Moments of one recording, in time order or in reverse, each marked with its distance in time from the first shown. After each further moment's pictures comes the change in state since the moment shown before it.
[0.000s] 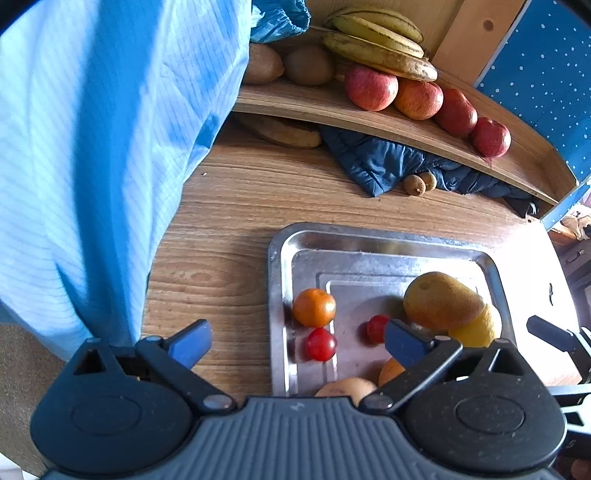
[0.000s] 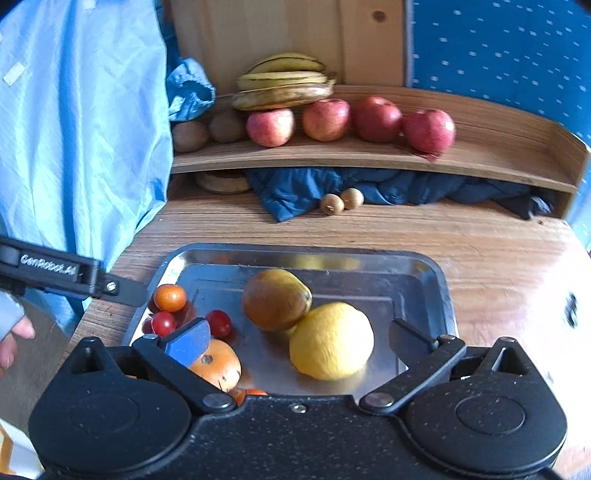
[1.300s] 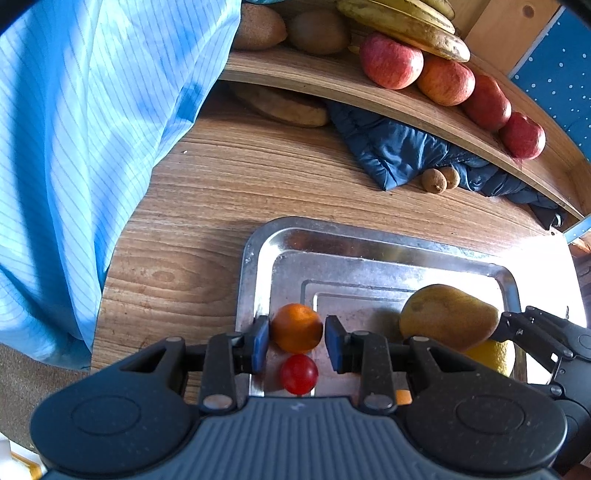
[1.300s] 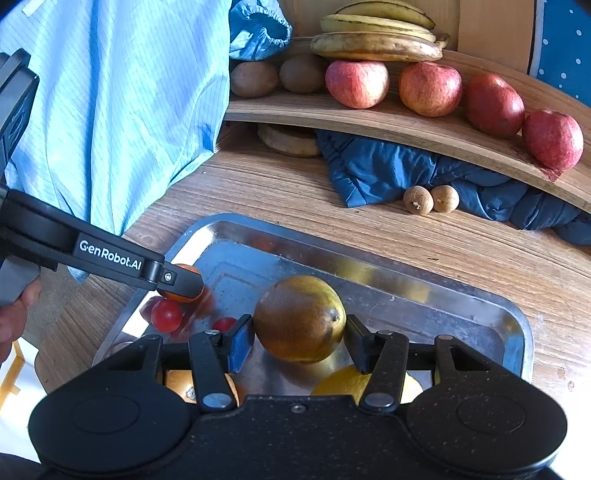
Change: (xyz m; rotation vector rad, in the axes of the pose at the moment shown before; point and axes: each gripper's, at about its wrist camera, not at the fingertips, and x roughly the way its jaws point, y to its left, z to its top) left arm 0.049 -0.020 0.019 -0.095 0.098 0.061; right arm 0.088 0.009 0.035 -0.247 0.134 0.230
